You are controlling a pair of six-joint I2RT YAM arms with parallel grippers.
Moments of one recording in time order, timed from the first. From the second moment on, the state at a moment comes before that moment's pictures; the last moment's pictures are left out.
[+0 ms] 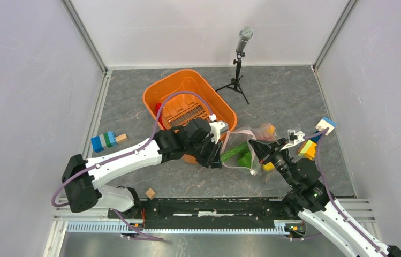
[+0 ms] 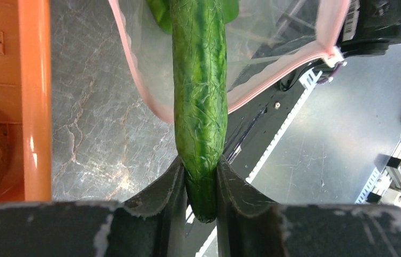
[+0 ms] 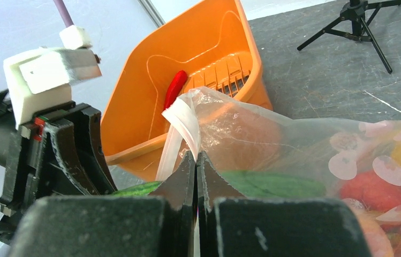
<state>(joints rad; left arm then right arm) -1.02 1.35 1.08 -0.54 0.27 -0.43 0.71 0.22 0.27 0.02 0.15 0.52</state>
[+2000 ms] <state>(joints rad) -1.03 1.06 1.05 -0.39 0.06 -0.41 0.71 0.36 0.61 -0.23 -0.43 0.08</state>
